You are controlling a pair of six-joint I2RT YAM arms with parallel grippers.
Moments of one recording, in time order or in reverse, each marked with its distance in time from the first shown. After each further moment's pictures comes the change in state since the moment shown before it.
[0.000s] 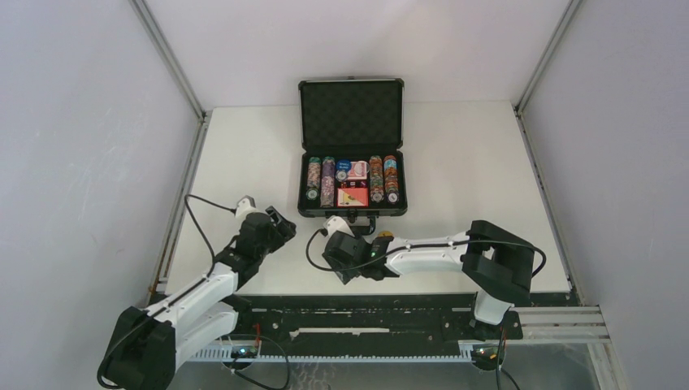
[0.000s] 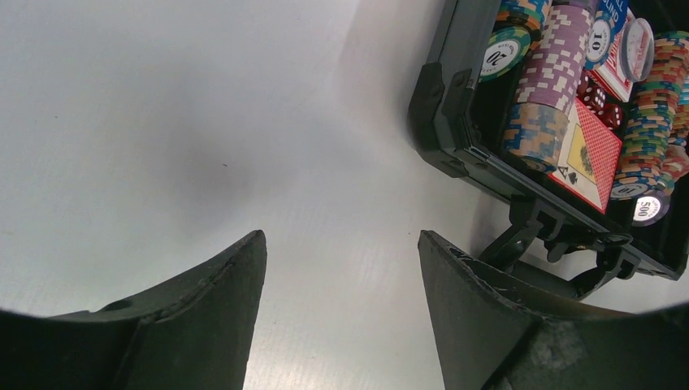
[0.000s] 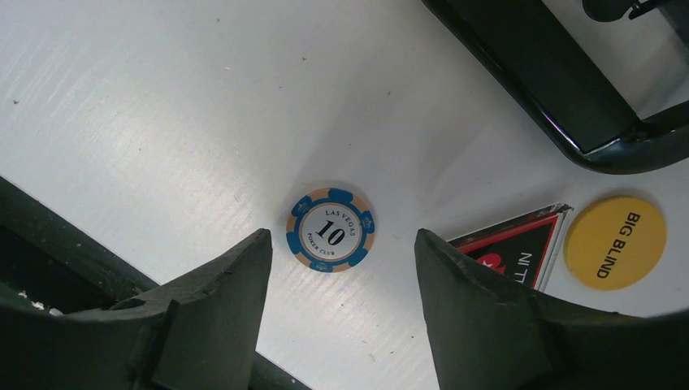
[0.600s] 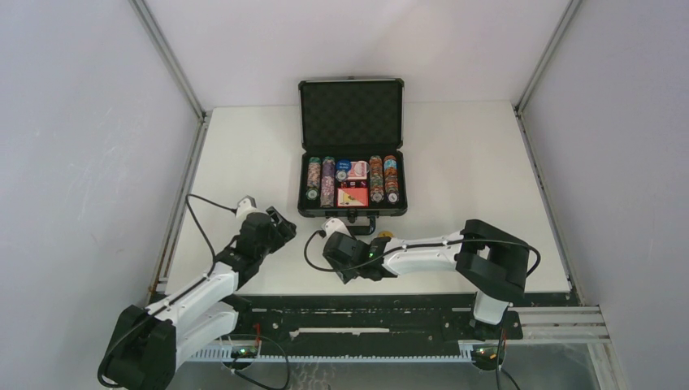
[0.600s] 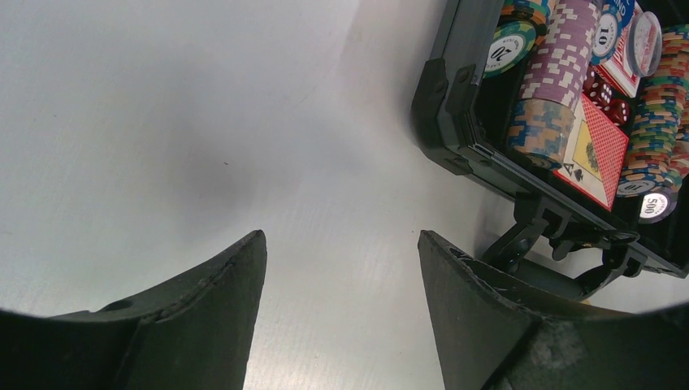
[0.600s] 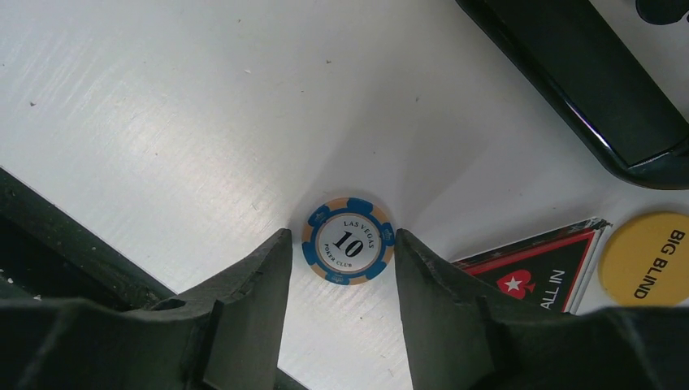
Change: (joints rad) left arm 0.000 0.010 0.000 0.001 0.005 0.007; right arm -0.003 0.030 0.000 0.036 -0.042 0.012
